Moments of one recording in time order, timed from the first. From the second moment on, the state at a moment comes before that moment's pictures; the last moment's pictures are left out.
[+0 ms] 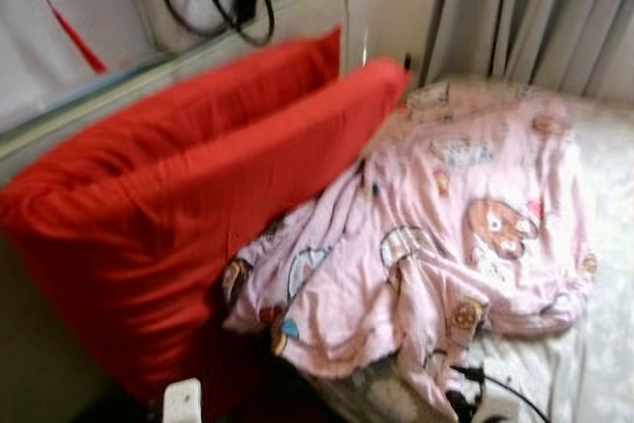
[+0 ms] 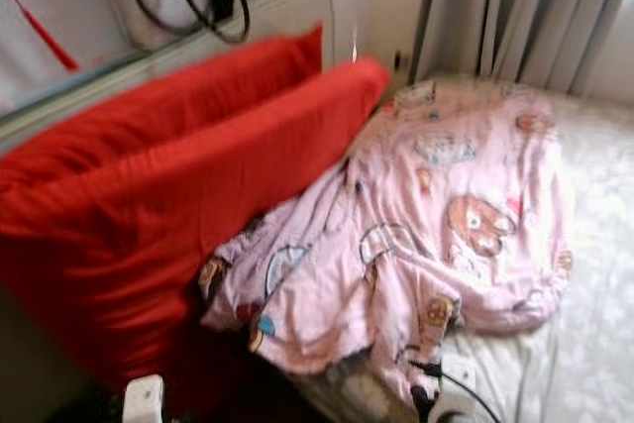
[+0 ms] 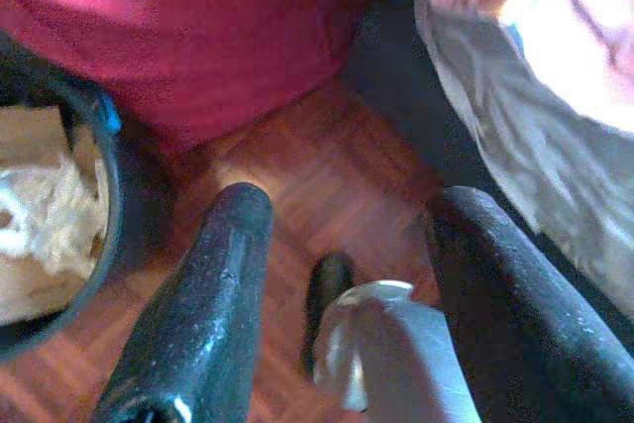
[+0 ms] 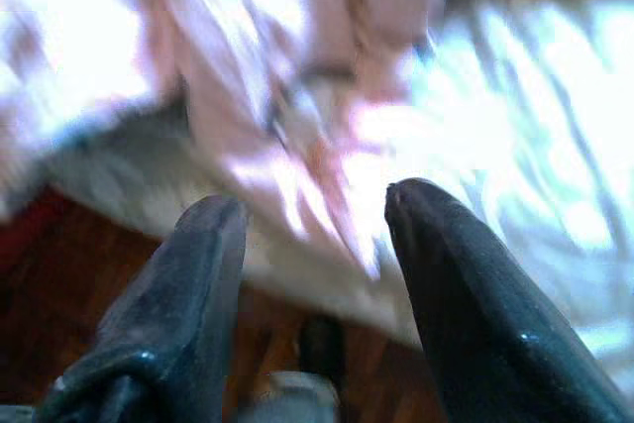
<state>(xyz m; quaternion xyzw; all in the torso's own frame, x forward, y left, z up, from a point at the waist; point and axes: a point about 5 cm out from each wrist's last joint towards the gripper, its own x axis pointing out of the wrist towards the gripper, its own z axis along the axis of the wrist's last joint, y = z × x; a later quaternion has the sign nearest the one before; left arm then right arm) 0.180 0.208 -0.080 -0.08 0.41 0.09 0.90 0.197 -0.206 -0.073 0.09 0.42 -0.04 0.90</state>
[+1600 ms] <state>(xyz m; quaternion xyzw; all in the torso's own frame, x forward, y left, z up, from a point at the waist) 0.227 0.221 0.001 -0.04 0.08 0.08 0.99 0.257 -0.192 -0.019 0.05 0.19 0.00 0.98</state>
